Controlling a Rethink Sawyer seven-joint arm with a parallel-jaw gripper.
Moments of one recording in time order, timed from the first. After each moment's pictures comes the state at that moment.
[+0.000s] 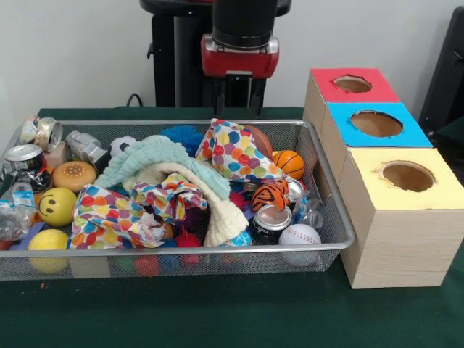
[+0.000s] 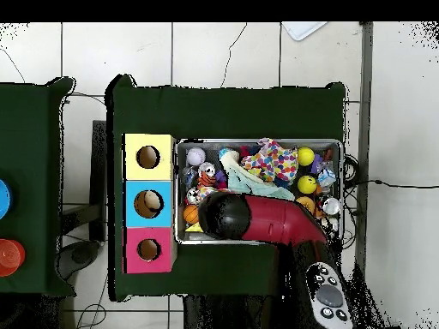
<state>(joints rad) -0.32 -0.76 0.05 1.80 -0.15 0.57 1.57</state>
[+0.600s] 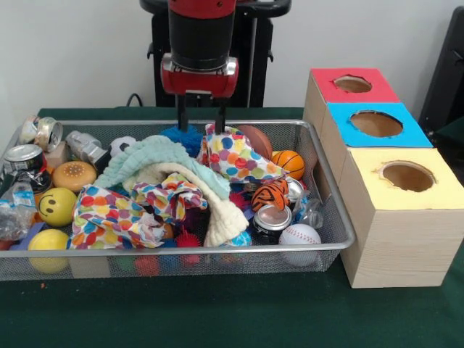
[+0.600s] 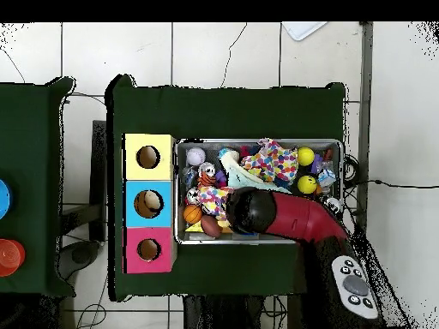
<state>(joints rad) -0.40 -0.66 0.05 1.72 -0.16 0.57 1.57</state>
